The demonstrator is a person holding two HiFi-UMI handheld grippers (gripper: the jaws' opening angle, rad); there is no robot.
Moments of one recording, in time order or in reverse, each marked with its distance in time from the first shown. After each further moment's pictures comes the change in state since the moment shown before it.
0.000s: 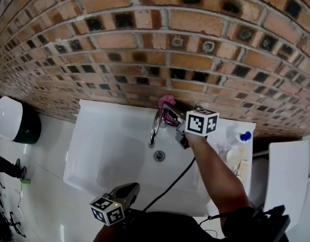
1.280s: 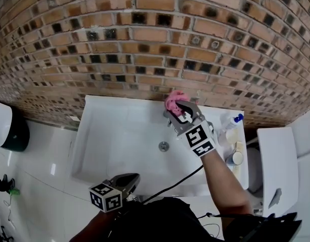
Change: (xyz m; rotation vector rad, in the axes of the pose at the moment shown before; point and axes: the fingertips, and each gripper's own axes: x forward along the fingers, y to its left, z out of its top) left arm -0.084 0.033 -0.014 0.123 0.032 -0.228; right arm -0.040 0.170 -0.029 -1.025 0.139 -0.322
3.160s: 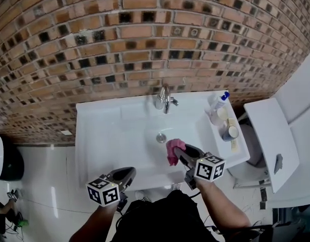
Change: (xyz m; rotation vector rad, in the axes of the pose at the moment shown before) left arm -0.045 0.043 -0.001 0.086 0.067 -0.130; right arm -0.110 0.155 -0.089 1.083 0.006 -0.110
